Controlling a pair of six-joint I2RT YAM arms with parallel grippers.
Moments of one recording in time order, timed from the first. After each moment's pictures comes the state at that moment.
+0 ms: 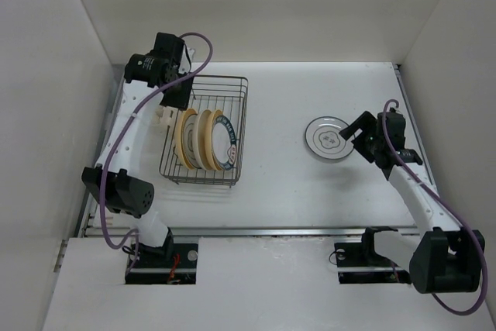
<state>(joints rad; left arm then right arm) -0.24 1.66 1.96 -1.32 -0.19 0.04 0.01 1.08 0.74 -0.32 -0.02 0.75</state>
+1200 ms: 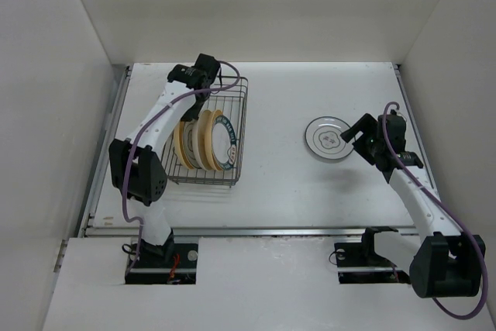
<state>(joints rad) -0.37 1.81 1.78 -1.23 -0.51 0.08 0.01 1.05 0.72 -0.33 0.00 0.73</state>
